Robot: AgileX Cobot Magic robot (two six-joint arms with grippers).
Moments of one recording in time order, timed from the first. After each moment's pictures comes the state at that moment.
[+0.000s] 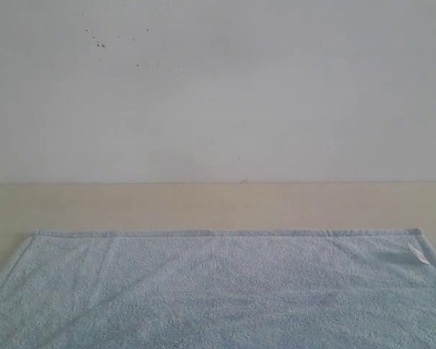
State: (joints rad) left arm -0.07 0.79 -0.69 -0.05 0.42 0.14; right arm 0.15 0.88 -0.72 -0.32 0.10 0.27
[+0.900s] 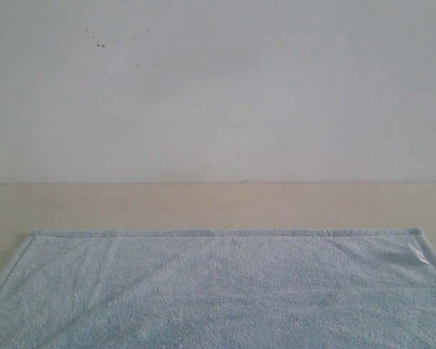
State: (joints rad) left arm -0.07 0.63 -0.58 -0.08 0.46 0.13; right arm 0.15 0.54 -0.59 -0.25 0.16 0.28
